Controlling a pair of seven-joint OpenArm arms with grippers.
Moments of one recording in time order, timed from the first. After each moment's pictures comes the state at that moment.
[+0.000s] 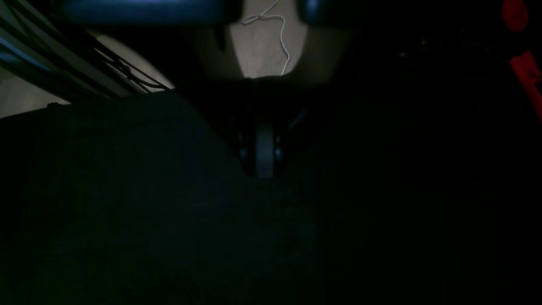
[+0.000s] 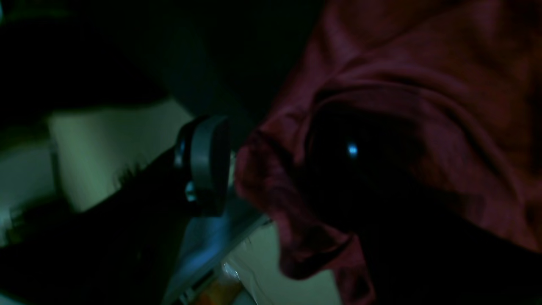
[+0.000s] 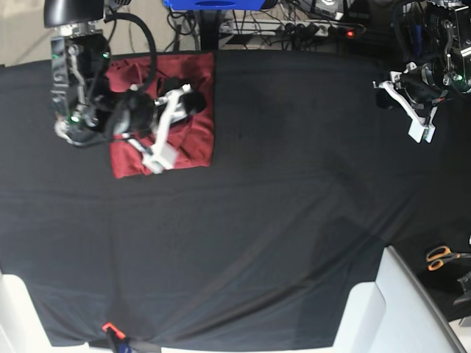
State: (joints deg) left arm 21.8 -25.9 -21.6 83.9 -36.6 -25.3 51.5; right arm -7.0 2.4 -2.7 90.6 36.0 28.2 -78.0
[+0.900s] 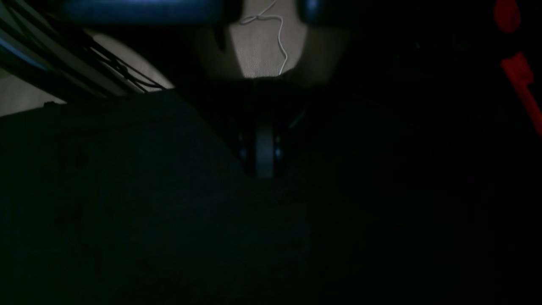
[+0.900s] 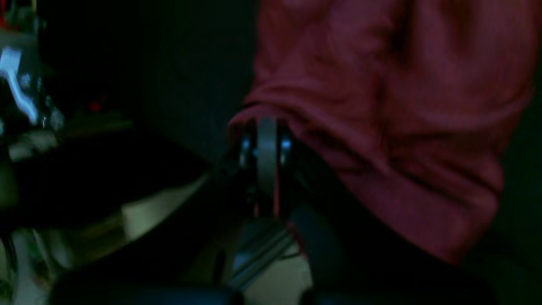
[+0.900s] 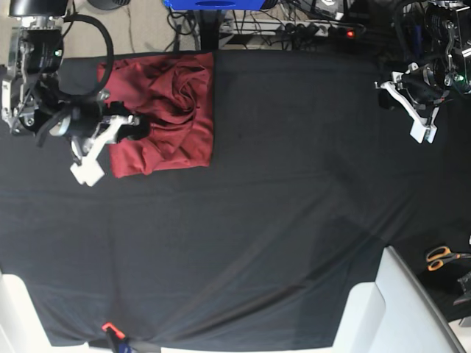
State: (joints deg) left arm 21.7 -26.2 -21.8 83.9 -36.4 -25.3 51.5; right arm -10.7 9.3 11.3 92.9 49.8 15.9 -72.5
